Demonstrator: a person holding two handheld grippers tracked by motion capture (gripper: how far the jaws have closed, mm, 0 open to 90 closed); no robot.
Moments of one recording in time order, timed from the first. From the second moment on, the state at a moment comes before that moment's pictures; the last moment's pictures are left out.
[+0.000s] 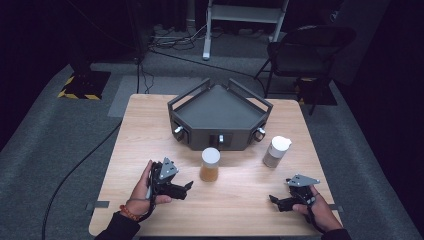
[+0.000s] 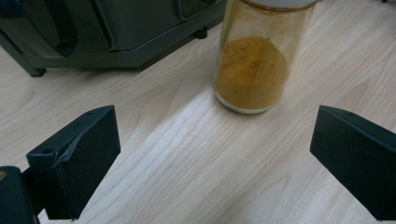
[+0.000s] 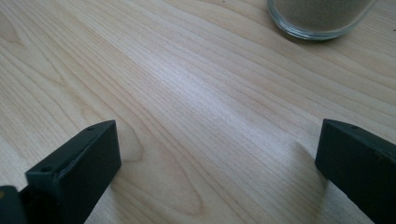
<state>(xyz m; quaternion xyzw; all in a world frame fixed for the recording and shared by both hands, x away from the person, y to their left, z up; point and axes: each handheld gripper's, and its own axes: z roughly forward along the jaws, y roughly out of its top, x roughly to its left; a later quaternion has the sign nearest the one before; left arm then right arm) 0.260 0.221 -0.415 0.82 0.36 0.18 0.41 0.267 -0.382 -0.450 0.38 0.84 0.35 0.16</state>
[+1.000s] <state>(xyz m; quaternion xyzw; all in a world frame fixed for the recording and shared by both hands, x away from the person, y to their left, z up) 0.288 0.189 -0.415 0.82 0.34 0.15 0.44 0.268 -0.384 -0.450 0.37 0.84 0.35 0.16</state>
